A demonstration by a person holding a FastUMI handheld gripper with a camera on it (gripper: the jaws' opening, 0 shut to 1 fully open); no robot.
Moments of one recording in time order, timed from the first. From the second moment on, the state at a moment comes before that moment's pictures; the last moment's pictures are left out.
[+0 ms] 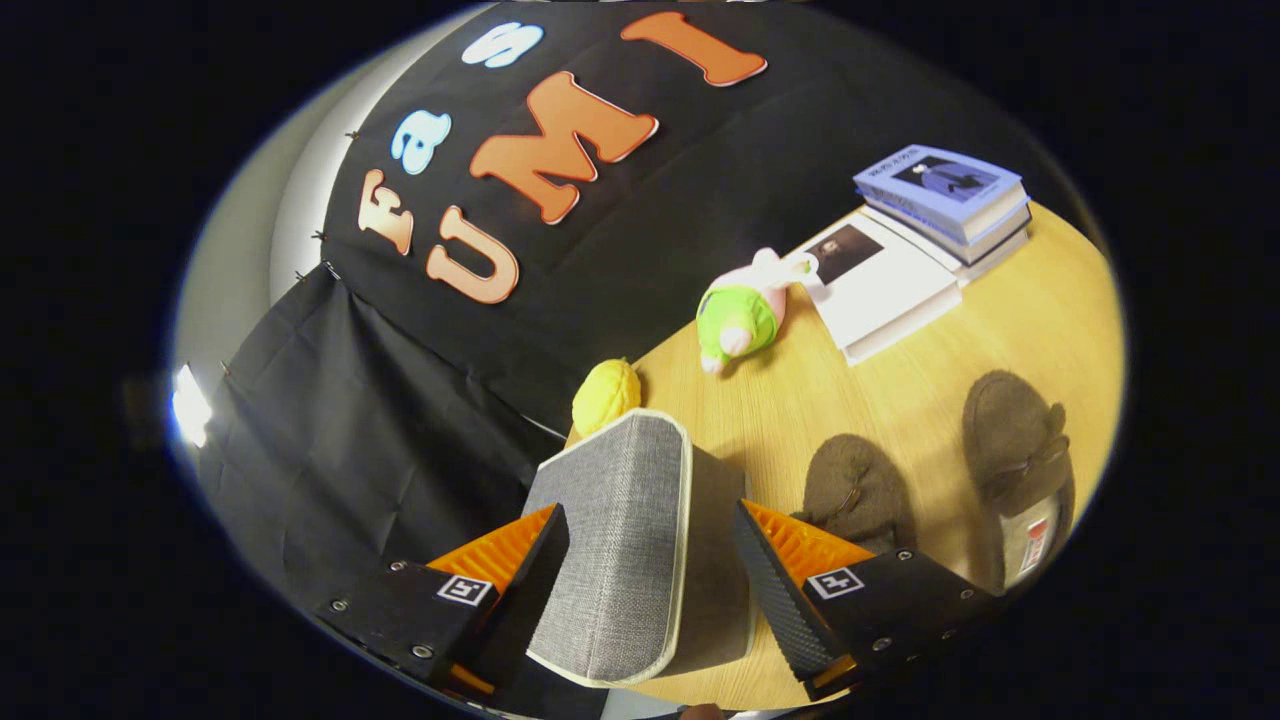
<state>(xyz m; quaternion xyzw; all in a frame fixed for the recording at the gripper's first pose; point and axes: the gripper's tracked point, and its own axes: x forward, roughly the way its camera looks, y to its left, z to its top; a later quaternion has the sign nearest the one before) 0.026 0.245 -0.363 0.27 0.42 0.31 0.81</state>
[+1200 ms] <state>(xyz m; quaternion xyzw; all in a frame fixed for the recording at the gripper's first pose) 0.030 0.265 -0.375 0.35 0.45 0.29 0.77</state>
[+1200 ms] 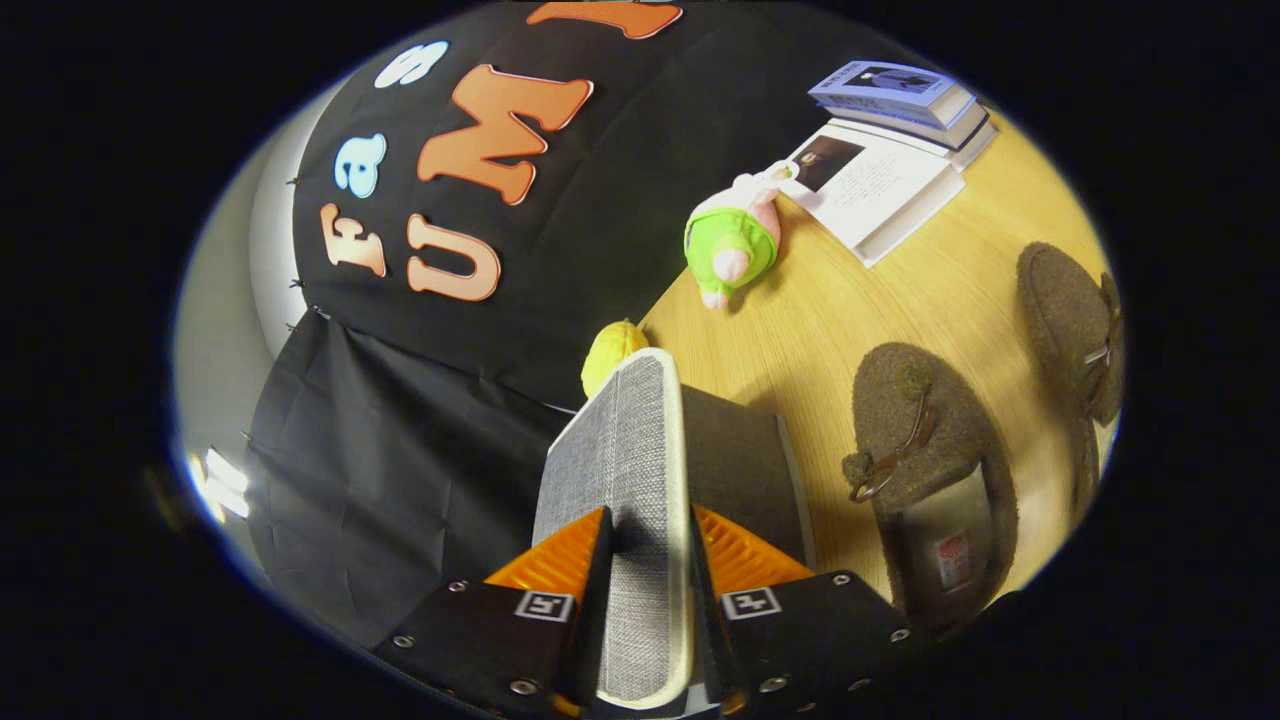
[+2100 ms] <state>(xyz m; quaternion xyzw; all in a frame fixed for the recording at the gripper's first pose) 0.001 0.373 -0.227 0.25 0.38 0.37 0.81</state>
